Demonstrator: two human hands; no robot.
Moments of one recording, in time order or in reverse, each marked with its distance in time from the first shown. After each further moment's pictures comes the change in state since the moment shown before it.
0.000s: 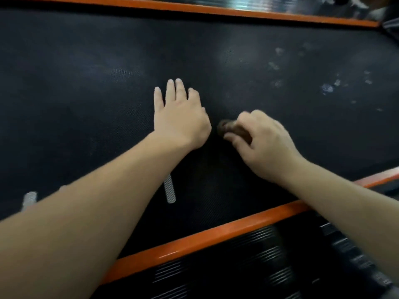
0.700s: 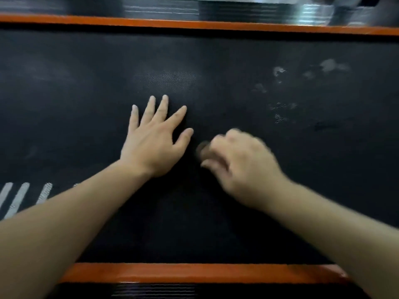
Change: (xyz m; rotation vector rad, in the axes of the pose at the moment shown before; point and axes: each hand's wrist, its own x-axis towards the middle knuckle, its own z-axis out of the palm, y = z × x) left_hand 0.016 0.081 0.021 0.066 0.067 -0.162; right_hand 0.024 0.129 -0.028 0.157 -0.107 -0.320
